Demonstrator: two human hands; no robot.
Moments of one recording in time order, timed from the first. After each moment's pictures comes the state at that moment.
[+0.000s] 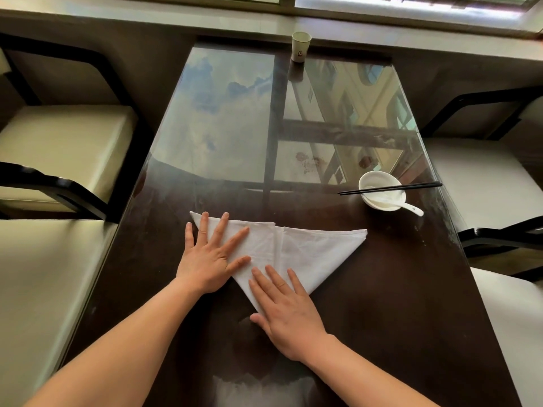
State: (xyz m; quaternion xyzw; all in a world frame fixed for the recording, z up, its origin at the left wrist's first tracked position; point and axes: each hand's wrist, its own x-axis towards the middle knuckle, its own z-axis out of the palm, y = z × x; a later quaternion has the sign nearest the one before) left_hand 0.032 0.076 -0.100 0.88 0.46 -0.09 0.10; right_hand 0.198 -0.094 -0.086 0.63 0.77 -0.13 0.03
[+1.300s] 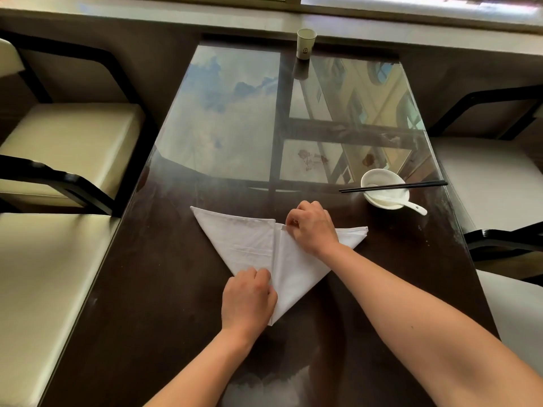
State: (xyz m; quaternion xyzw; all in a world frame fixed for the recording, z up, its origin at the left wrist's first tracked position) left_hand 0.093 -0.042 -0.070 0.83 0.53 0.09 0.17; right_hand 0.288 0.025 -0.058 0.76 0.62 -0.15 -0.12
